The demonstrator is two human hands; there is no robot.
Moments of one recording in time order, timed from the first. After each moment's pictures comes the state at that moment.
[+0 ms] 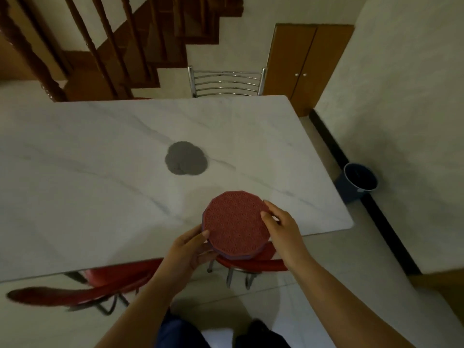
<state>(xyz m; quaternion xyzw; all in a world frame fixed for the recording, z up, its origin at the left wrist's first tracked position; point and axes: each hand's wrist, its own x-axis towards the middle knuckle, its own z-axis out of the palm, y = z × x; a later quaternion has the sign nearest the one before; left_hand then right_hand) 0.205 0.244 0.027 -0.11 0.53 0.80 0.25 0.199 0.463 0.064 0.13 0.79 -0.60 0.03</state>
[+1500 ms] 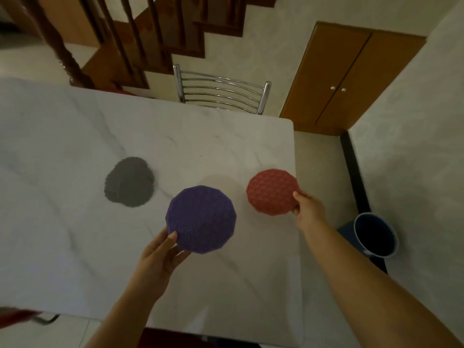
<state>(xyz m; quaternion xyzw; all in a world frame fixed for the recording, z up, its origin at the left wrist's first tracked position) 0.042 0.433 -0.008 -0.29 0.42 0.86 0.03 -0.136 0.729 -0.008 0.36 0.57 -0.74 0.07</state>
